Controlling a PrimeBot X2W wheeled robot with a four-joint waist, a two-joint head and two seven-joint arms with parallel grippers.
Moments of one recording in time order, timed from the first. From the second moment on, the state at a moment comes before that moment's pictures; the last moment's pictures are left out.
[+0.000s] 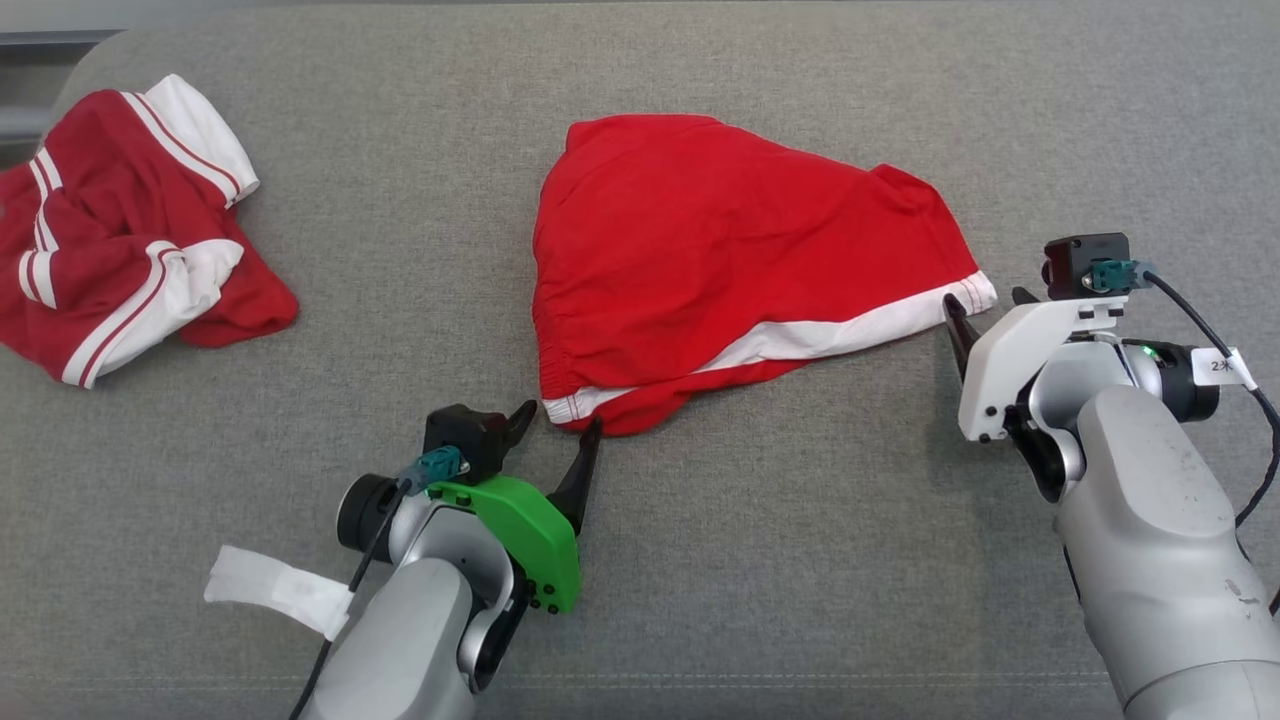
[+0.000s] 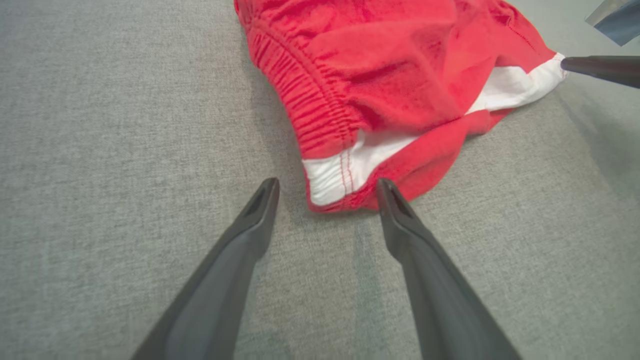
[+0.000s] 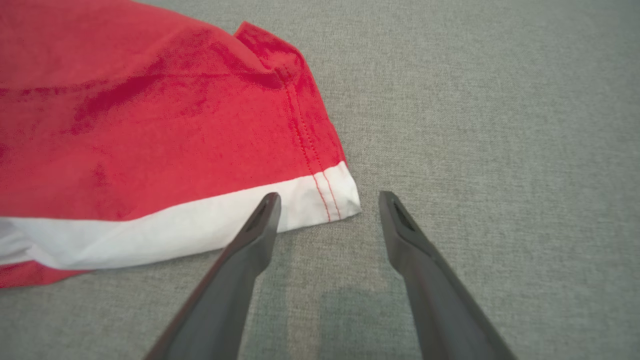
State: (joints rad) left arm -0.44 0.05 -0.49 0.61 -0.42 -0.10 -0.05; right arm -0.66 -0.10 -0.05 0.77 0.07 0.13 0.18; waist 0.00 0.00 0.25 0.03
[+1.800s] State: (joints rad) left arm -0.63 0.12 -0.47 0.31 -0.69 -0.13 0.04; right arm -0.81 -0.10 -0.04 0.82 0.44 0.13 0.11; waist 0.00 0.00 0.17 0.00
